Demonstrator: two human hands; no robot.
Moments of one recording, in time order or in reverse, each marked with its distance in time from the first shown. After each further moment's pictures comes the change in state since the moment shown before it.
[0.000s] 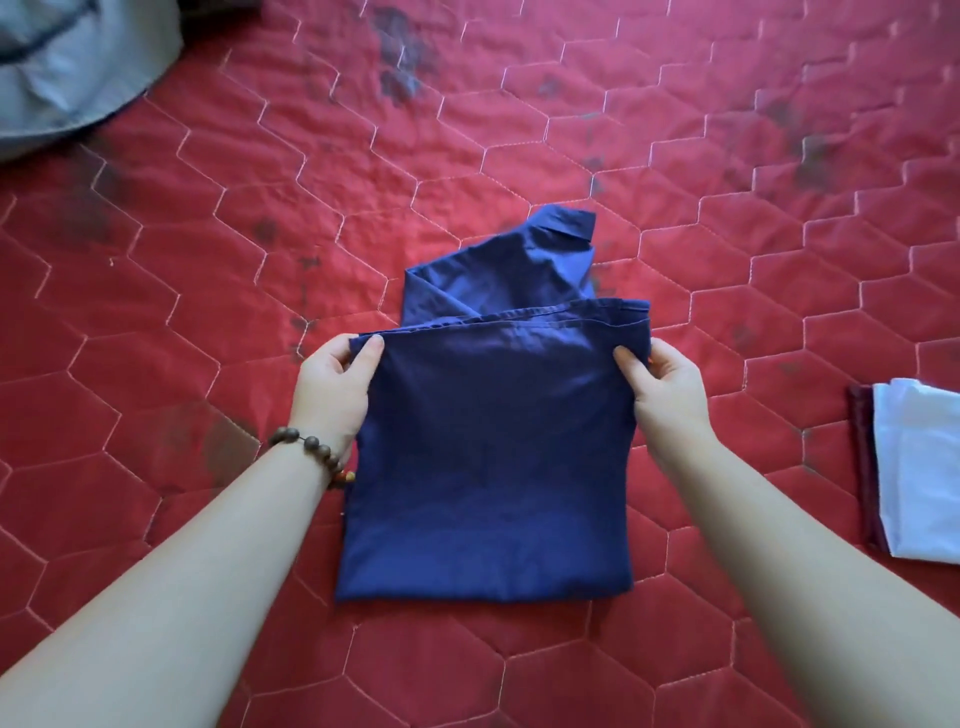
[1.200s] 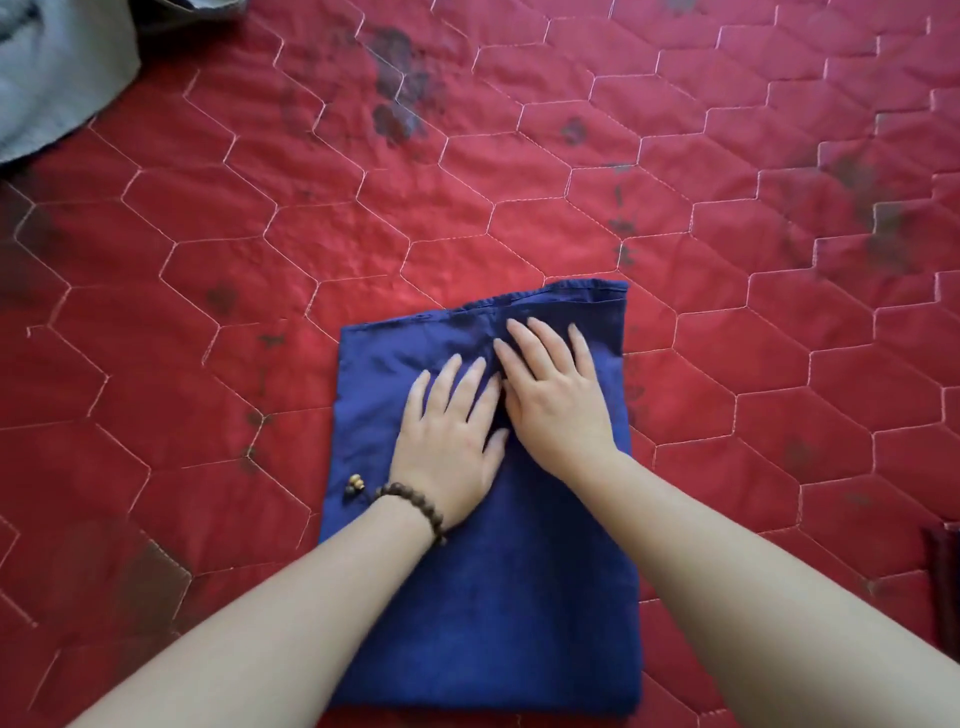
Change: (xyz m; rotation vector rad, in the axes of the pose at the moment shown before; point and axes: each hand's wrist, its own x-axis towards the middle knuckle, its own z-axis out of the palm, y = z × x) left_hand 0.068 -0.017 0.113 1.373 -0.207 0.643; right_hand 0.122 0.015 0.104 -1.204 -0.156 -0.865
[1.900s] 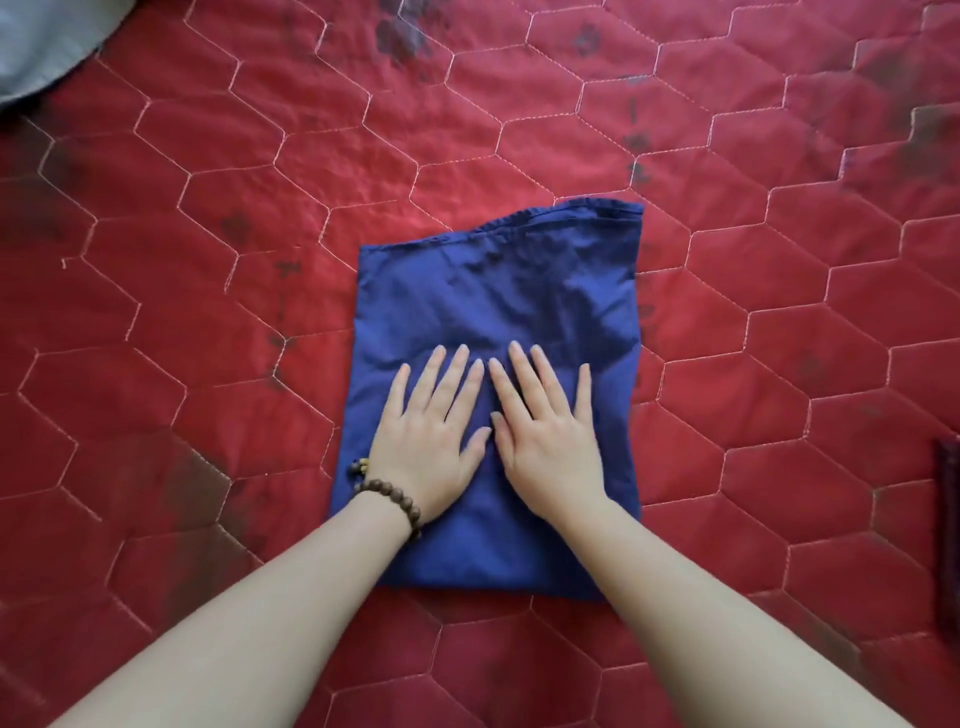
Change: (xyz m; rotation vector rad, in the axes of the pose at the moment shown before) left_hand -0.078 -0.007 0.011 0.105 -0.122 0.019; right_hand -0.100 -0.061 0.002 0.046 -0.167 0.121
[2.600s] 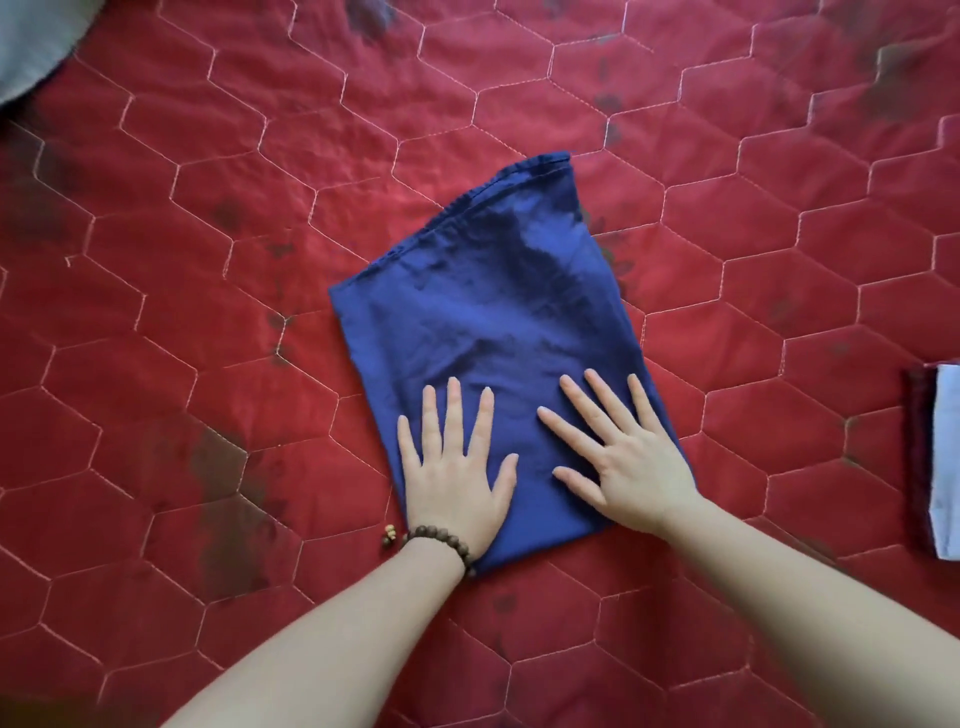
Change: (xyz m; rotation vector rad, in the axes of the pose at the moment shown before) left_hand -0.061 0.057 0.018 -0.132 -0.058 -0.221; right_hand -0.087 0.078 -0.006 -0.127 -0.144 -0.229
